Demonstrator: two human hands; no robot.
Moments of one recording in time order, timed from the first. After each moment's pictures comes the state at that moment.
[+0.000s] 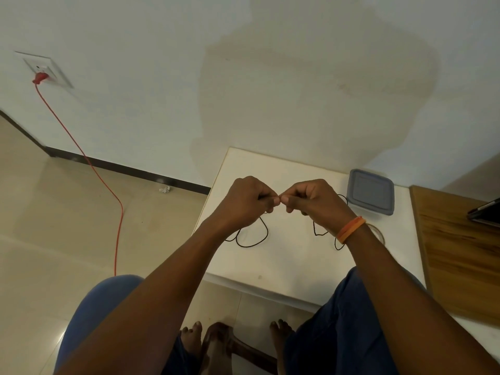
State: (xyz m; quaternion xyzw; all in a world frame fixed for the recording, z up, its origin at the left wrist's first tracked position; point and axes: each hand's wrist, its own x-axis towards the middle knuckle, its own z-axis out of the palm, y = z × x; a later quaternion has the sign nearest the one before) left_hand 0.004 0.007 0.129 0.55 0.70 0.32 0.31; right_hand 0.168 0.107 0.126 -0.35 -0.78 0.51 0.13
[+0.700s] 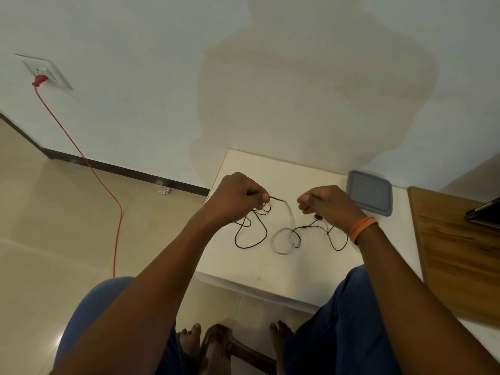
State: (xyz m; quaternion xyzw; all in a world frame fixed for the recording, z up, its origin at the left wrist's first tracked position) left_hand -0.014 0.005 0.131 0.51 0.71 0.34 0.34; right_hand 0.192 0.127 0.115 -0.47 -0.74 0.48 0.08
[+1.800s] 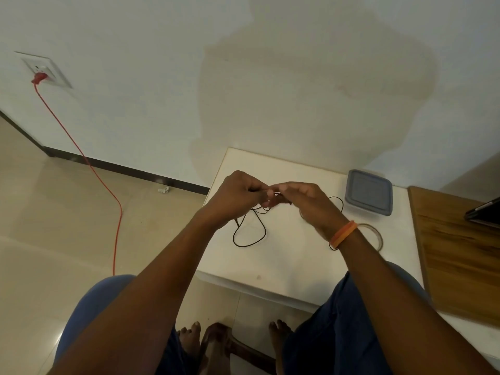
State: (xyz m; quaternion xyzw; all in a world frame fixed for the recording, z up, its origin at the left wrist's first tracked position) left_hand -0.012 0.008 0.129 0.46 0.68 0.40 0.41; right_hand 0.160 0.091 0.130 -0.37 -0.72 0.57 0.14
